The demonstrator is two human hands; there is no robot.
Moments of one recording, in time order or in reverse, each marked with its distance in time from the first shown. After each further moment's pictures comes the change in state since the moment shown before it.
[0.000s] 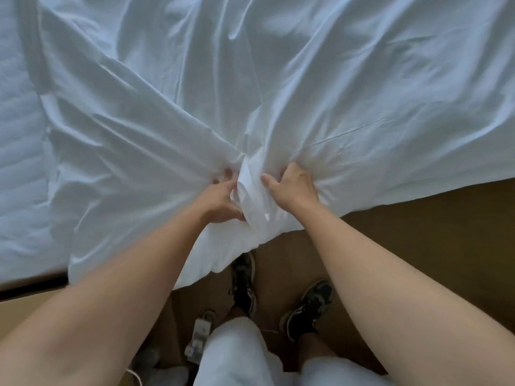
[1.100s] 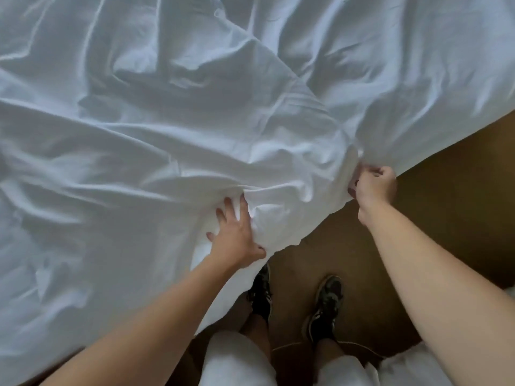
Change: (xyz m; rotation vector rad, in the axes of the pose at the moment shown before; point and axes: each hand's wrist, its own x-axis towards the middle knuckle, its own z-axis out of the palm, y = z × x) left_hand -0.009 0.028 0.032 0.224 0.035 0.065; right_hand -0.012 0.097 -0.086 0.922 0.657 0.551
